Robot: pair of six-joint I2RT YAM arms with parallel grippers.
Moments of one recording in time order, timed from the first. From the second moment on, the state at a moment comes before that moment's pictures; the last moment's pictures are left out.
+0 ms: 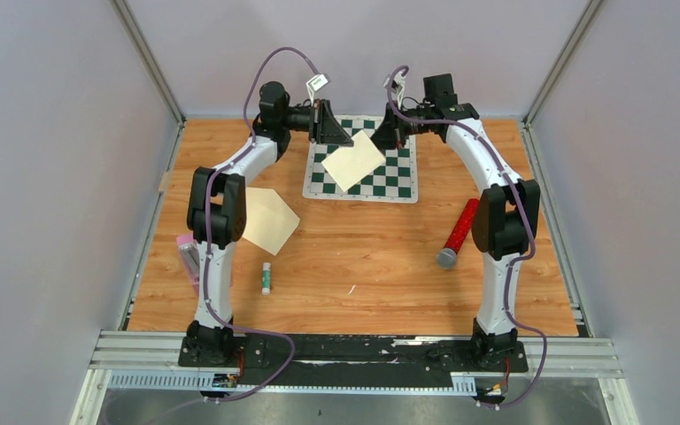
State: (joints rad) left arm -0.28 2.23 1.81 0.59 1.45 -0.82; right arm 0.24 2.11 2.00 -0.61 -1.18 -0.19
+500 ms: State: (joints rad) left arm -0.27 2.23 1.83 0.59 1.46 -0.82; right arm 0.18 2.10 2.00 -0.65 -1.12 -0.26
